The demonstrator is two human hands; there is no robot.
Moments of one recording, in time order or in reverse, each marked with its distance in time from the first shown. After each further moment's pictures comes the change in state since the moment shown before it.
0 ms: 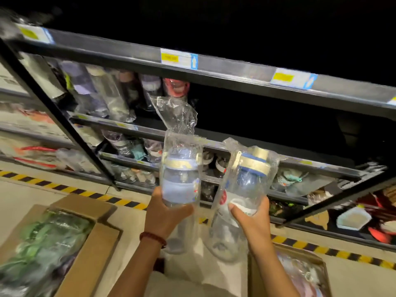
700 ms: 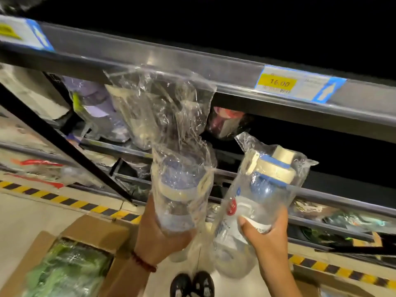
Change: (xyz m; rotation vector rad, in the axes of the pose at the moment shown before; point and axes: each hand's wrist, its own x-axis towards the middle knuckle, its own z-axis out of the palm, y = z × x) left_hand 0.212 -0.030 -0.123 -0.065 -0.138 0.184; right_hand 0.113 -0.023 0.218 -0.032 0.042 0.035
